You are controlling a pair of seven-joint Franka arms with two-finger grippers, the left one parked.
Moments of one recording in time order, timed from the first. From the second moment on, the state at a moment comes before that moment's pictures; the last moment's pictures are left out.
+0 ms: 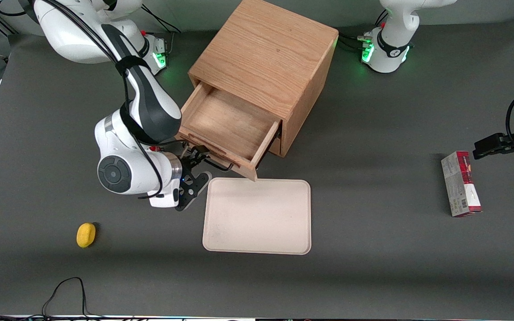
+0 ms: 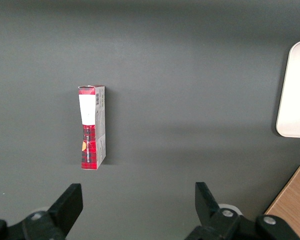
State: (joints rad) arm 0.32 0.60 0.10 -1.32 0.26 1.67 -0.40
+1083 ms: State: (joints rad) arm 0.27 0.66 0.10 -1.23 0.26 1.67 -0.40
